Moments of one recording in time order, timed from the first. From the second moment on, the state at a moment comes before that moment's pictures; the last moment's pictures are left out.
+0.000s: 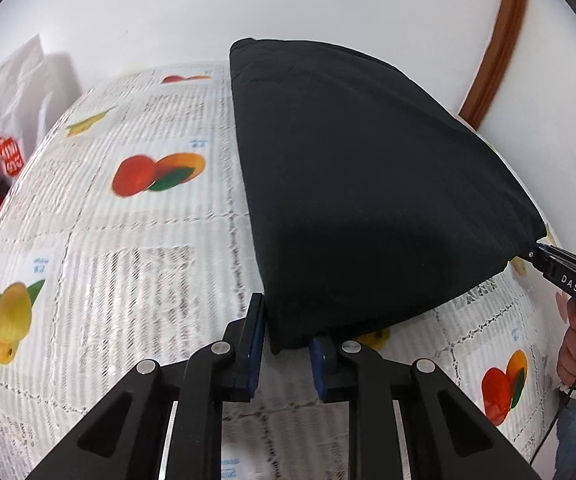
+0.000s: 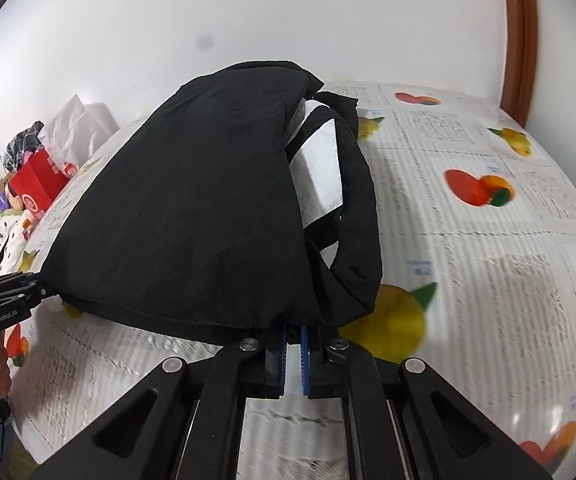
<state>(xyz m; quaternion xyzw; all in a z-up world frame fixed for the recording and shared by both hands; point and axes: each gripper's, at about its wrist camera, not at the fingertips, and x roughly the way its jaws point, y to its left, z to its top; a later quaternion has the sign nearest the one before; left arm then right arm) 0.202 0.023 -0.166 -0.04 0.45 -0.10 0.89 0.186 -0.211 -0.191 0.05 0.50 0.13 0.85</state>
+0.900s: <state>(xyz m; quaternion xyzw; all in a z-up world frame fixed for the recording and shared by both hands) 0.126 0.045 -0.107 -0.03 0.38 -0.07 0.92 0.121 -0.209 -0.089 0.05 0.46 0.04 0.89</state>
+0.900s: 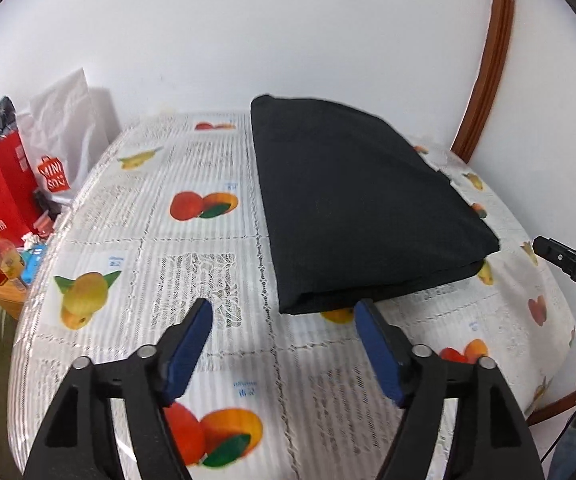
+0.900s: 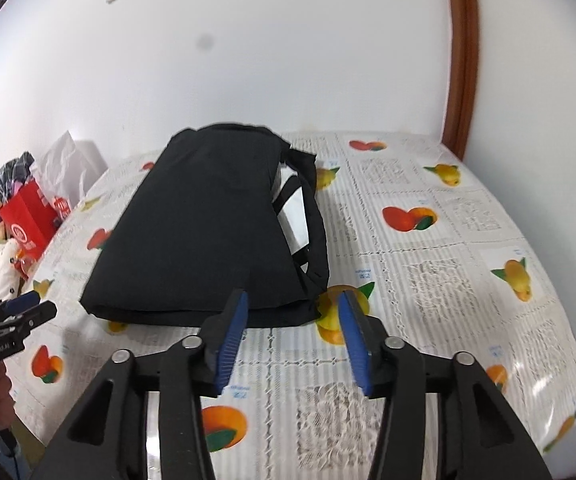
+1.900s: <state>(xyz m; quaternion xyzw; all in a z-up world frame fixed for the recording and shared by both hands) -0.009 -0.001 -0.022 0.01 0.28 -0.04 0.96 -0.018 -0.212 -0.004 0.01 0.41 -0.05 0.91</state>
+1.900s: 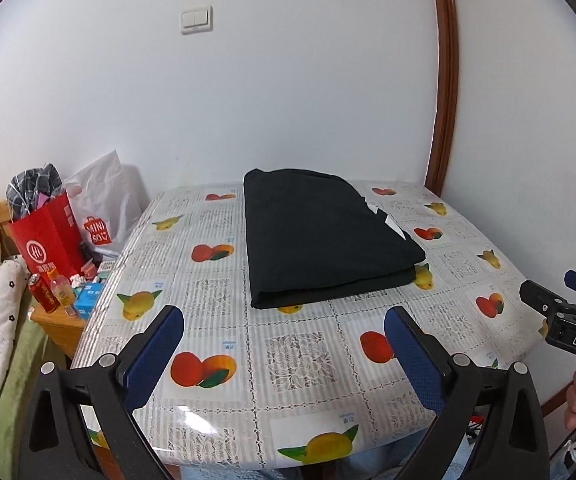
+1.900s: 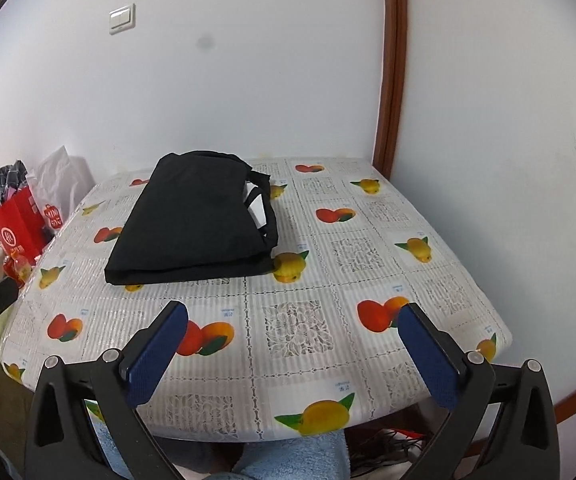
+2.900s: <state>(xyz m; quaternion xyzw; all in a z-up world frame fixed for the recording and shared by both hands) -0.011 0.003 -0.022 0.00 0.29 -0.04 0.96 -0.028 -0.215 0.006 0.02 0.40 -0.05 0.92</state>
